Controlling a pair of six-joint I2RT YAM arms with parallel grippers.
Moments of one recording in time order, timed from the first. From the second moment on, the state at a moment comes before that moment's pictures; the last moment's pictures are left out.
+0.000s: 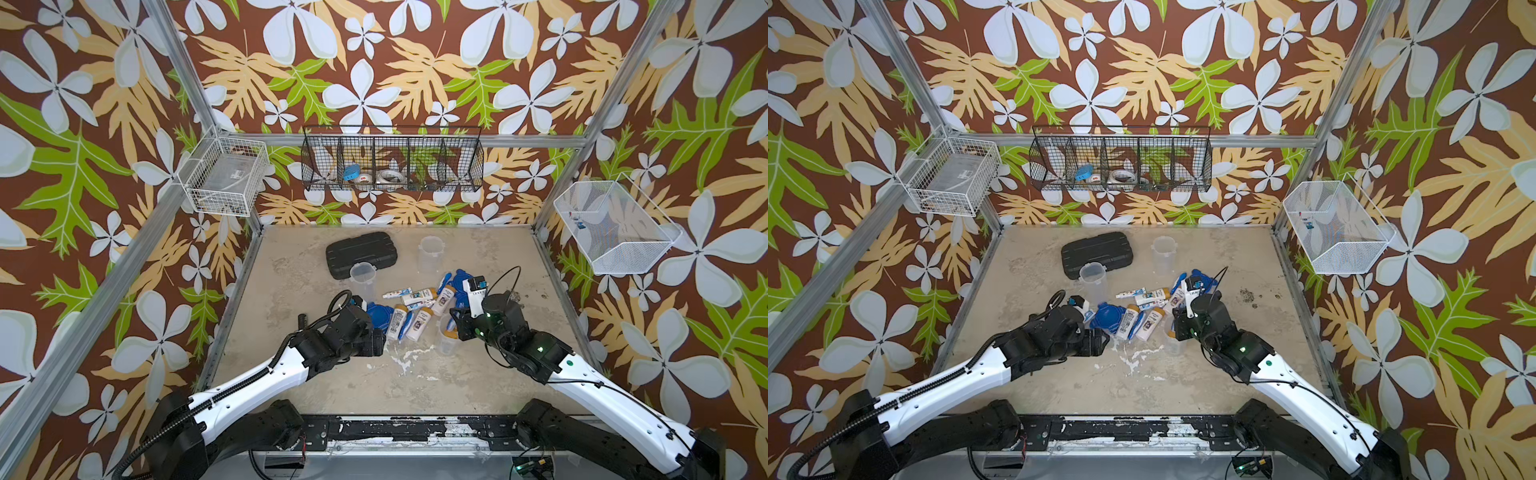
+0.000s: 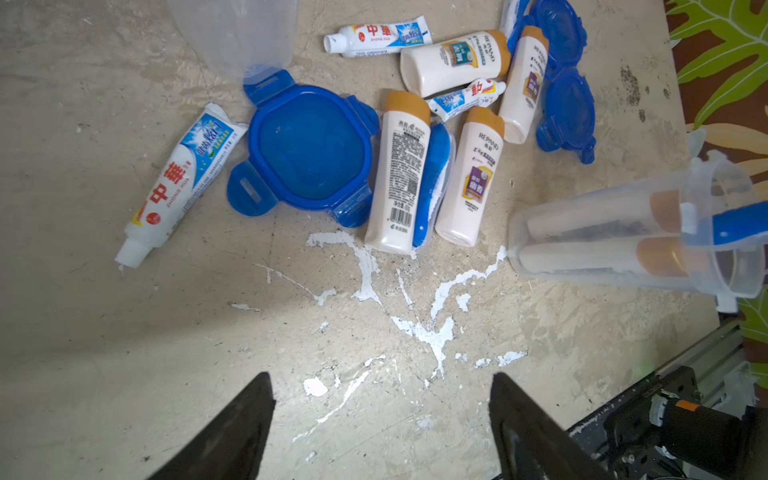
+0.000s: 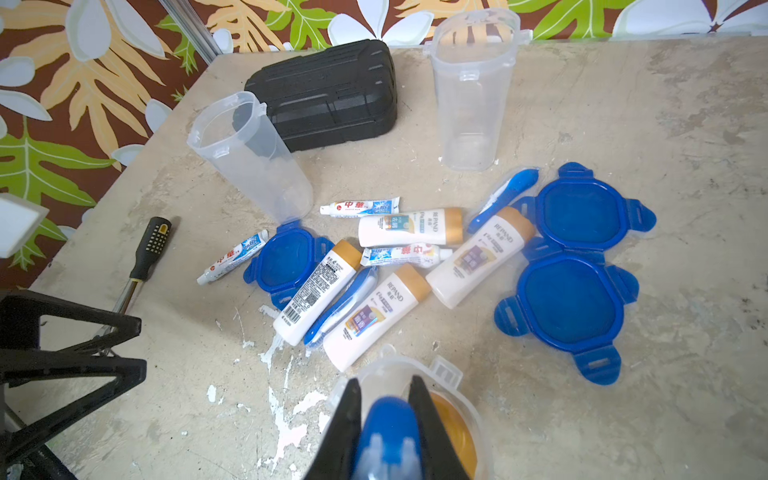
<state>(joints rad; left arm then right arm) -0.79 1.06 0.70 -0.52 -0.06 -0.74 0.66 0.91 0.72 -0.39 0.12 0.36</state>
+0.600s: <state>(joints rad) -0.61 1.17 0.65 -0.47 -0.10 -0.58 0.66 0.94 0.69 -0.34 0.12 0.32</state>
